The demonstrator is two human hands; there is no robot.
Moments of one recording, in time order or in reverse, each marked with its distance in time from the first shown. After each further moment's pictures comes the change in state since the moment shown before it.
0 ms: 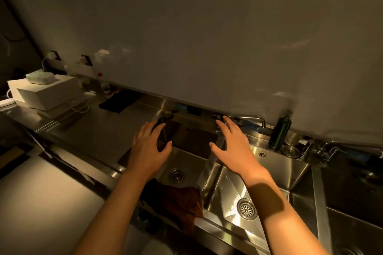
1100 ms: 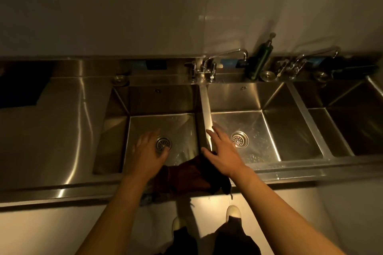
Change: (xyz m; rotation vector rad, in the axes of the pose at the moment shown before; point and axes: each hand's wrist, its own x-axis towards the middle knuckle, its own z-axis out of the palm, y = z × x) left_hand 0.060 -0.231 0.153 -0.118 -0.639 0.163; right_hand -0.024 -0.017 0.257 0.000 -0.083 0.620
